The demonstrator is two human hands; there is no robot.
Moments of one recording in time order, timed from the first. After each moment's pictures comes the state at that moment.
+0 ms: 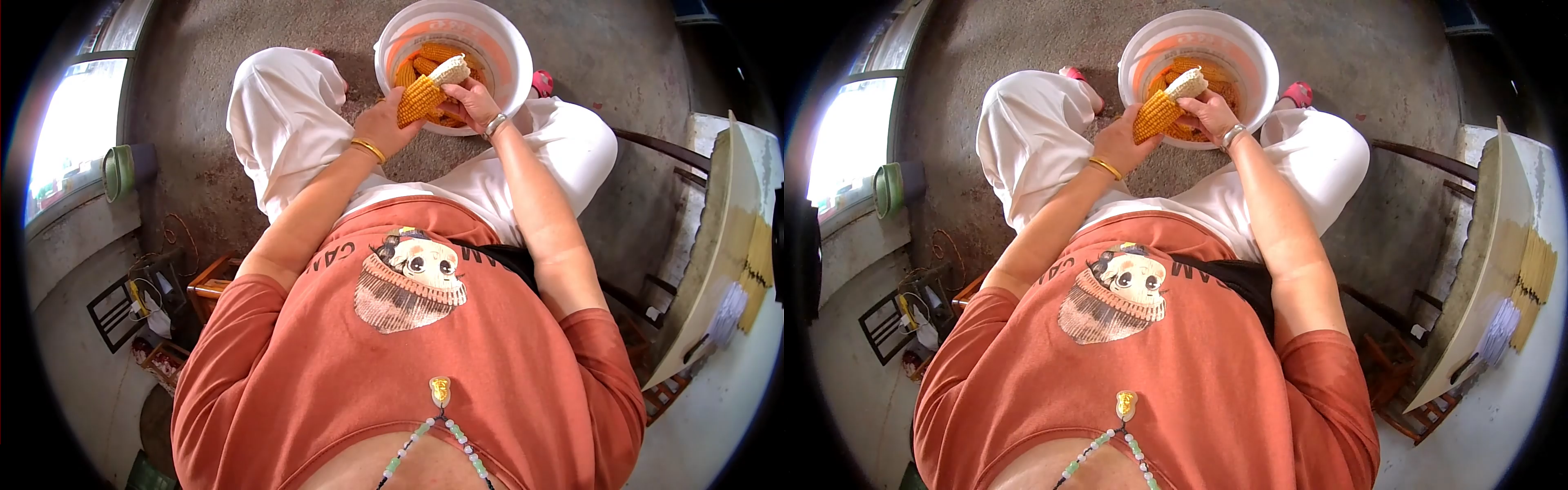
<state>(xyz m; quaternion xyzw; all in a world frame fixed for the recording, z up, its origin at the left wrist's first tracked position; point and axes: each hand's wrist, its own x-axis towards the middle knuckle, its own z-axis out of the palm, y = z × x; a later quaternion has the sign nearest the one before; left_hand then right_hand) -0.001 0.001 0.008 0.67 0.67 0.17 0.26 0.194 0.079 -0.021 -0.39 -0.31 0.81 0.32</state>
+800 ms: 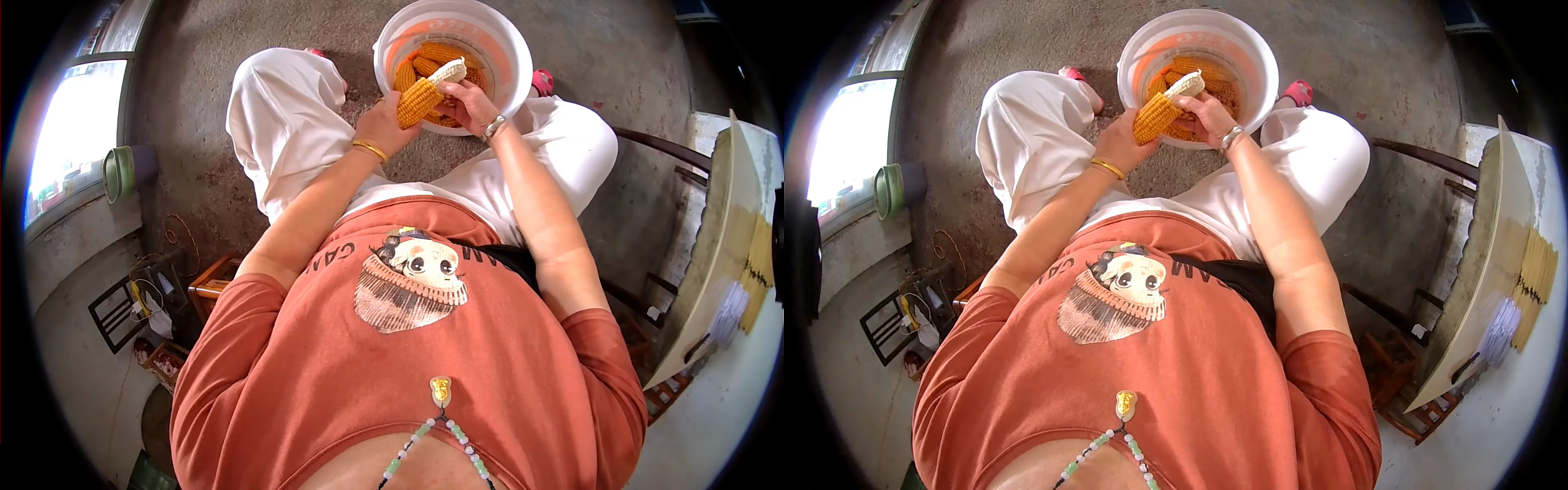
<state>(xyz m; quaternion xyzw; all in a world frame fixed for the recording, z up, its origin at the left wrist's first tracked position) 0.000 0.002 -0.004 0.67 0.67 0.19 0.26 0.190 0.078 -0.021 -0.39 -0.26 0.83 0.29</state>
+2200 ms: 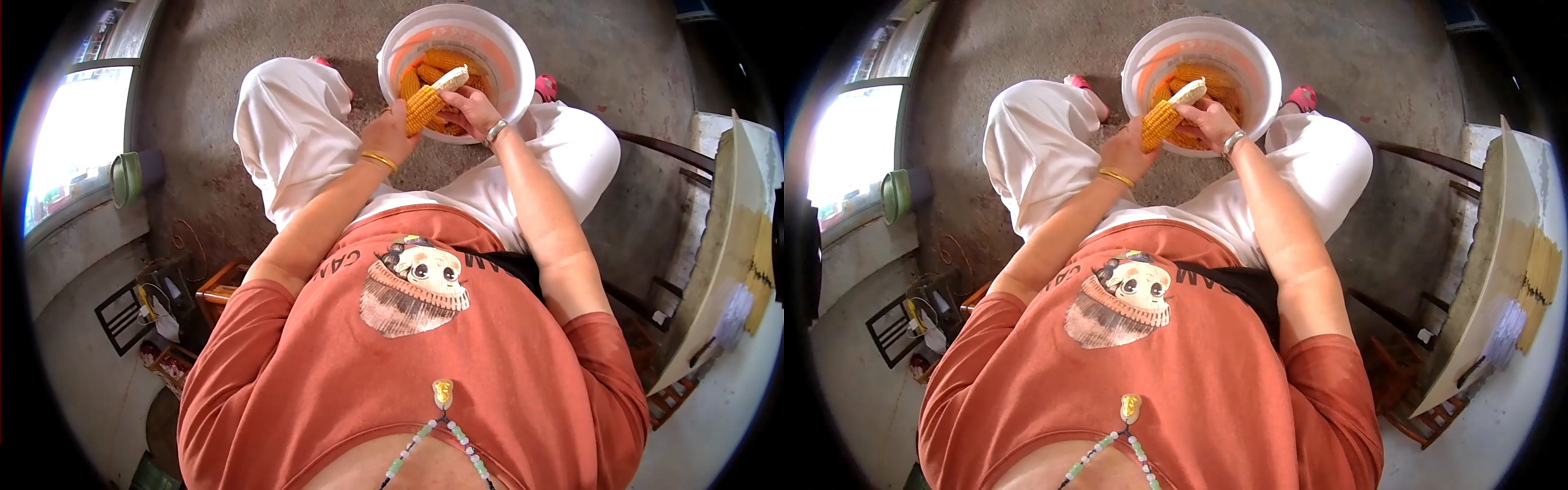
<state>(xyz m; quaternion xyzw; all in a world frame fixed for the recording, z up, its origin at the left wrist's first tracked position) 0.005 0.000 -0.001 0.67 0.70 0.12 0.22 0.189 0.082 -0.024 -0.41 -0.31 0.81 0.28</state>
